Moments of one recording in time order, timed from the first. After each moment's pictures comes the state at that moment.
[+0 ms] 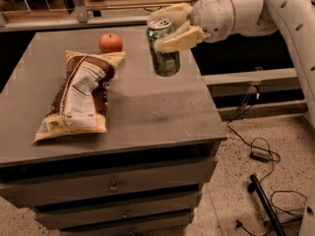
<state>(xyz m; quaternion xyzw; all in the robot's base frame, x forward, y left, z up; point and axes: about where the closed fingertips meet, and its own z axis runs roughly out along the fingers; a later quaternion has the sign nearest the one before) 0.573 -0.013 1.011 -0.64 0.40 0.44 0.49</state>
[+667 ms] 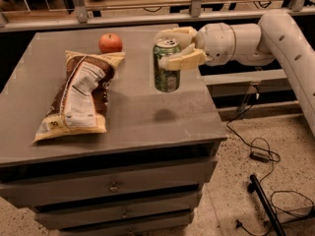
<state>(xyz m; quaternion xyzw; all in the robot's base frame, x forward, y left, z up) 0.567 -0.023 0.972 -0.59 0.39 0.48 0.52</state>
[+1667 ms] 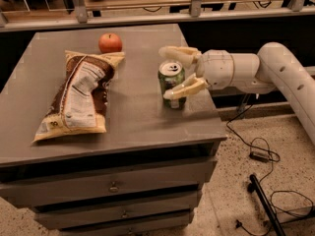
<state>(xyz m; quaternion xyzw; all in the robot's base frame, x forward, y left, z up) 0.558 -0.033 0.923 -0.58 0.37 0.43 0.58</state>
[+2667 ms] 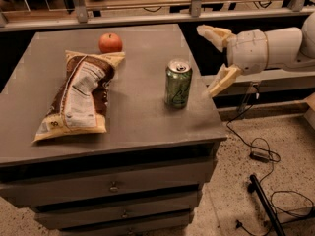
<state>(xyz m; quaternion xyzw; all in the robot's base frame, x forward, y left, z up) 0.579 -0.105 0.933 -0.63 0.49 0.29 0.54</state>
